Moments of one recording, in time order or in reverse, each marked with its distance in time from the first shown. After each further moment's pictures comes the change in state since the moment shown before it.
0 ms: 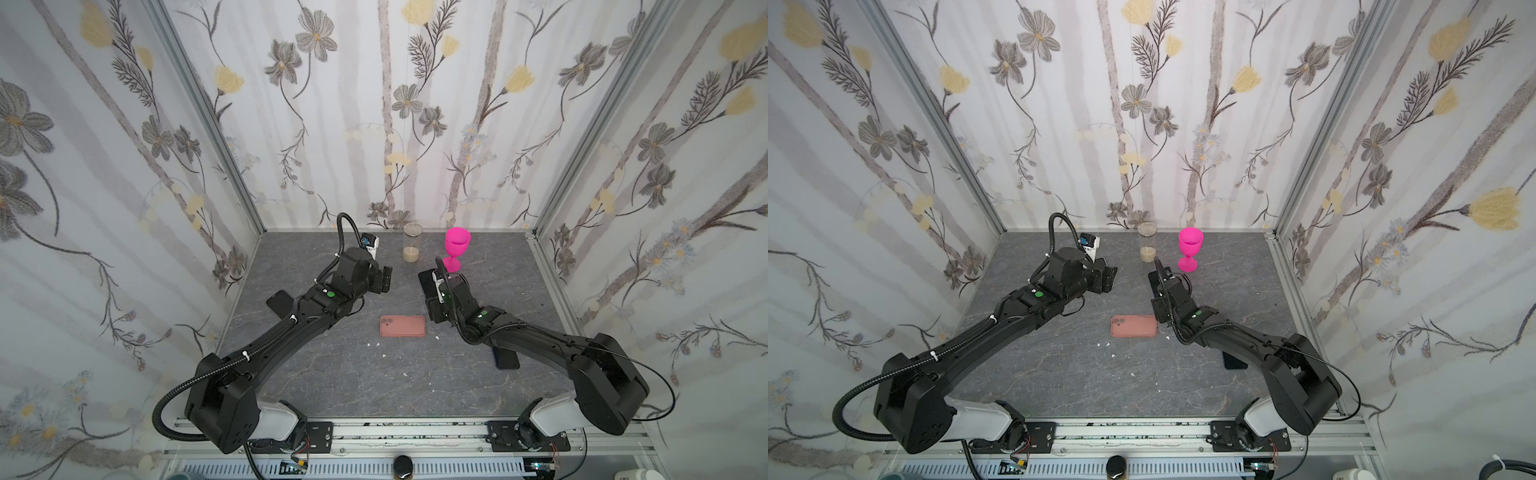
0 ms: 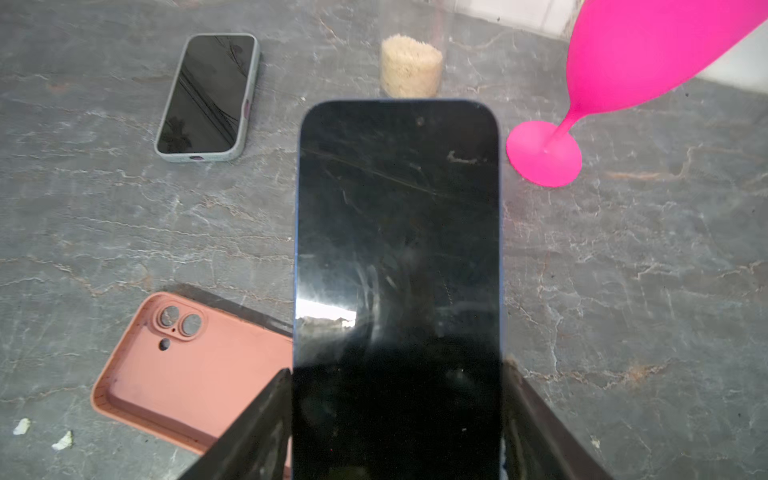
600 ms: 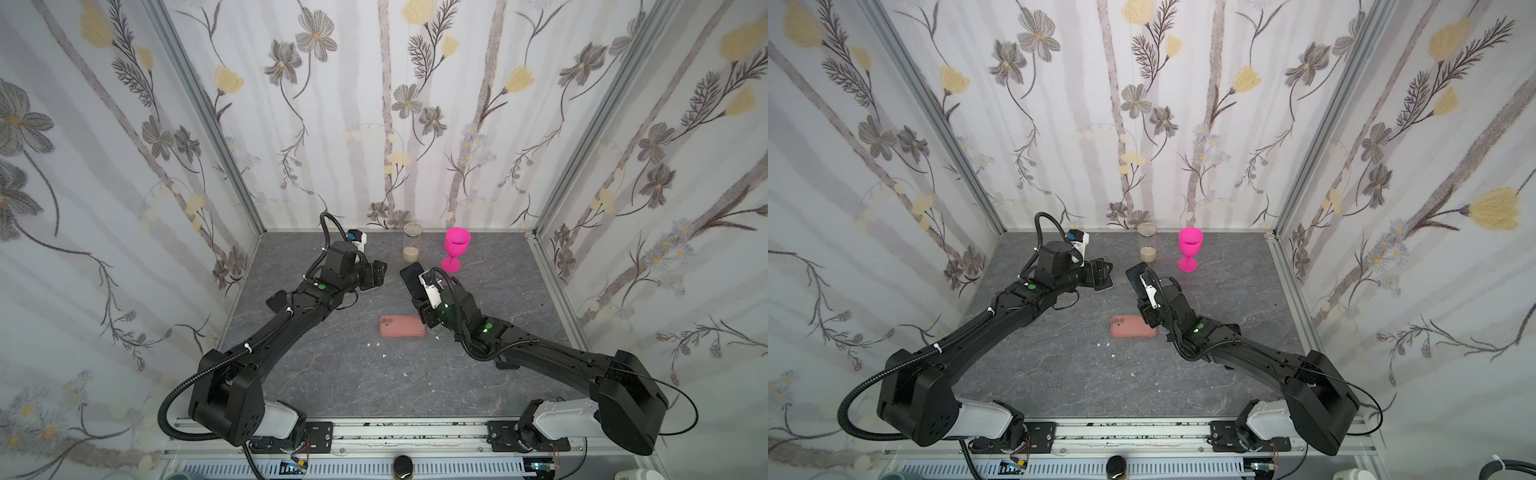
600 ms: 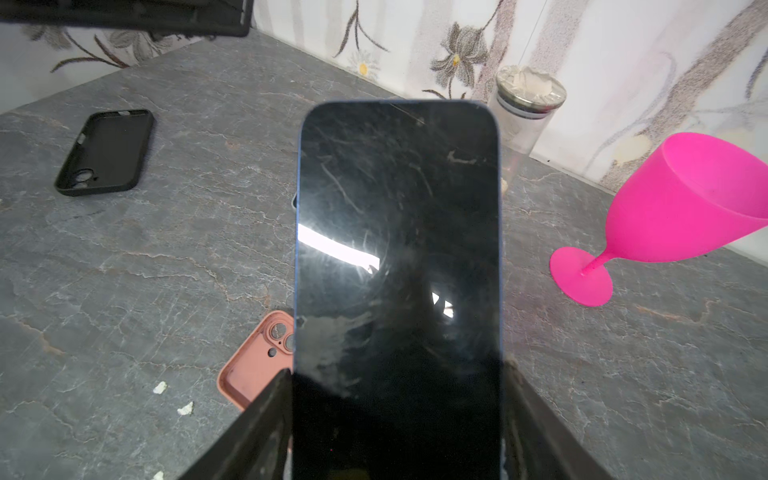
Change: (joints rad) left arm 0.136 0.039 0.001 0.017 0.257 -0.156; right arm 0.130 -0.113 -0.049 0.151 -0.033 -0.169
